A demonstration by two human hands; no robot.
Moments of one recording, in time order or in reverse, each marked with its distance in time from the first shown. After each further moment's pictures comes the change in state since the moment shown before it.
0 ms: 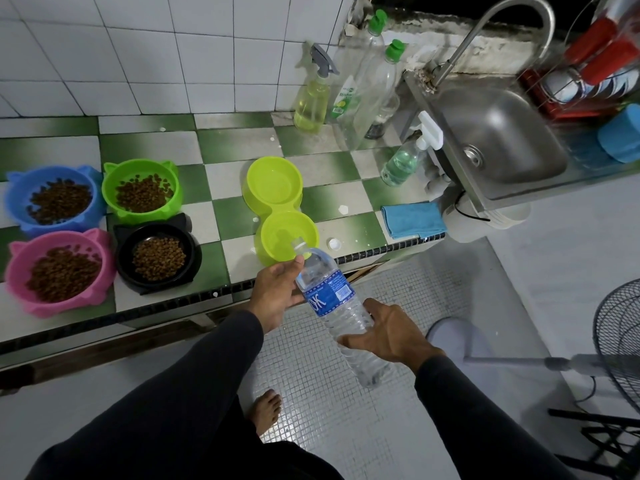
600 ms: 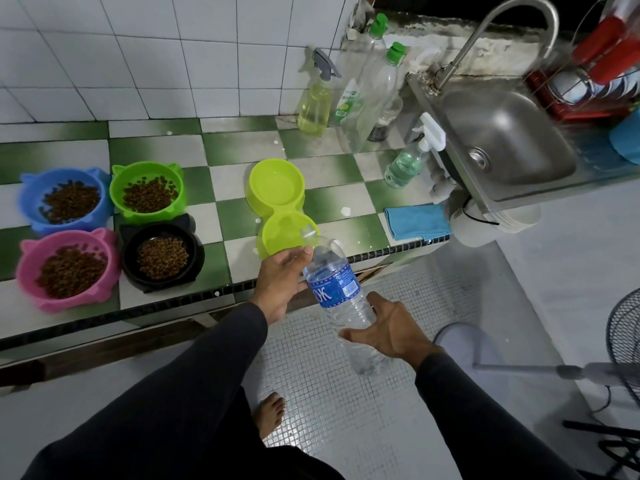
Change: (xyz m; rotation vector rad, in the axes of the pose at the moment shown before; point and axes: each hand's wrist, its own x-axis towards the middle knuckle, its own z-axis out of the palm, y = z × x) left_hand -0.002 0.012 0.017 0.010 -0.006 0.136; right_hand 0.012 0.013 0.002 0.121 0.040 -0.002
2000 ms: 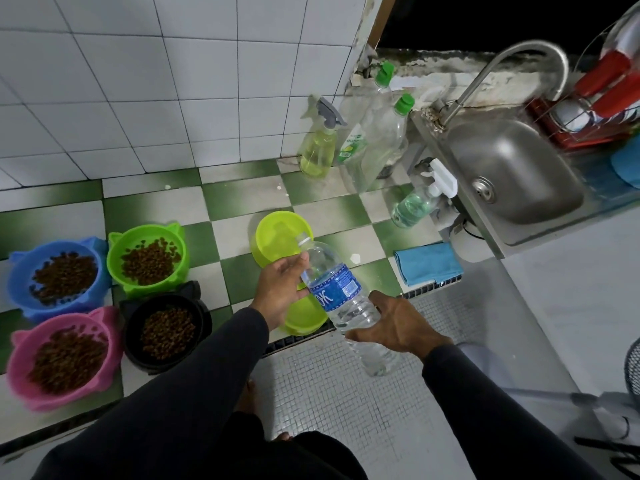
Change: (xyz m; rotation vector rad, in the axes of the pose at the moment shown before) left_hand 0.106 0.071 -0.012 0.041 -0.030 -0.047; right_hand 0.096 -0.067 -0.066 -0.070 -0.031 0.008
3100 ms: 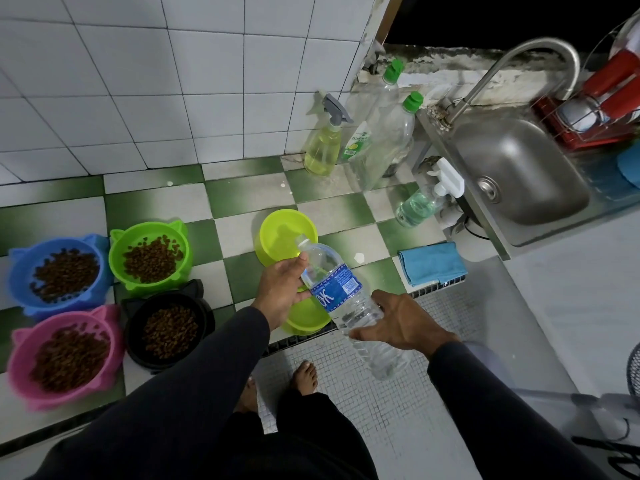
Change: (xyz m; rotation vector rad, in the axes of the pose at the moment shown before) left_hand 0.009 -0.005 -0.012 -0.002 0.011 -0.058; right_hand 0.008 -0.002 -0.003 -0.070 -0.030 -0.006
